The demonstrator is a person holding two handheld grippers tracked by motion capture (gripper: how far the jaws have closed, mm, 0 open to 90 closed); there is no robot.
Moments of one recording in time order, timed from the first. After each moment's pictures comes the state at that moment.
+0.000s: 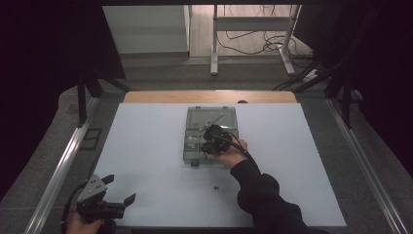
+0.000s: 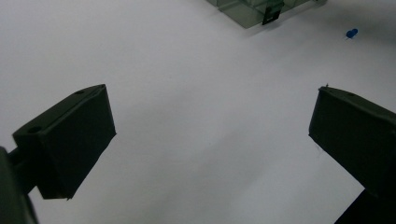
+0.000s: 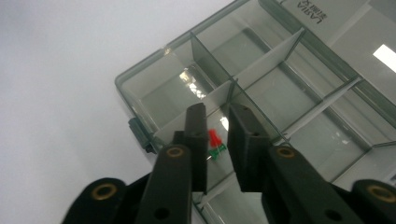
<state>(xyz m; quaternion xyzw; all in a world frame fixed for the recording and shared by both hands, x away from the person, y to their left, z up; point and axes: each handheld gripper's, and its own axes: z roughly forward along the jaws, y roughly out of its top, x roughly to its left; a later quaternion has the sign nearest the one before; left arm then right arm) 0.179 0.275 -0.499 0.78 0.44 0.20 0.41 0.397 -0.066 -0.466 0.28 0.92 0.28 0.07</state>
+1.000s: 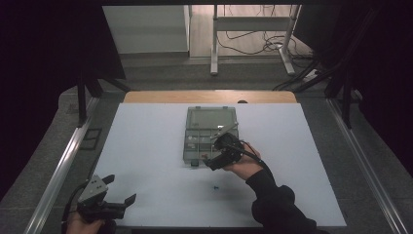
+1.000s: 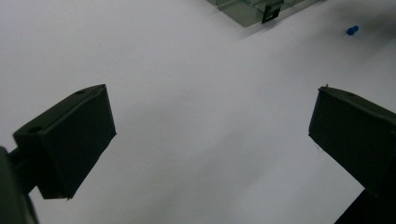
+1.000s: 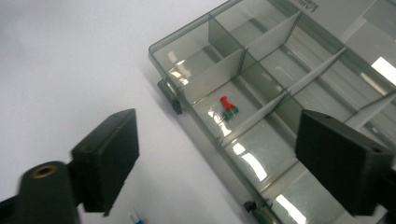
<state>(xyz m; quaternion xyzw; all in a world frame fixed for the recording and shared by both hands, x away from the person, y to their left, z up) 0.179 0.274 -0.499 0.78 0.43 0.20 0.40 0.360 -0.098 -0.453 0.27 0.91 0.31 0.09</state>
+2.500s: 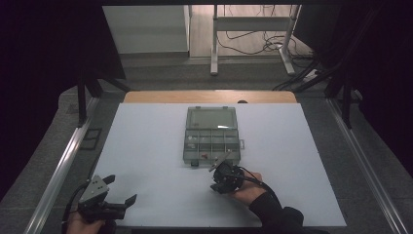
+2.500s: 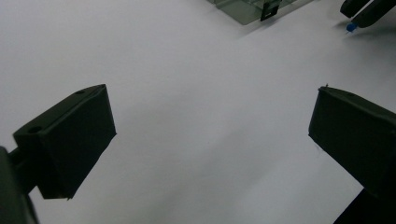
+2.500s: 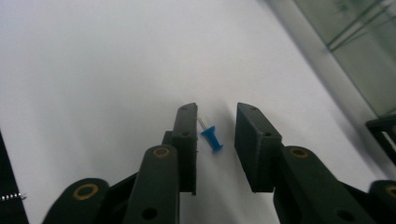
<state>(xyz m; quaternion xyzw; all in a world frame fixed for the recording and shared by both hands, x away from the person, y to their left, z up) 0.179 0.272 -0.499 0.78 0.43 0.21 0.40 0.308 -0.104 -0.502 0.21 0.95 0.22 0.03</state>
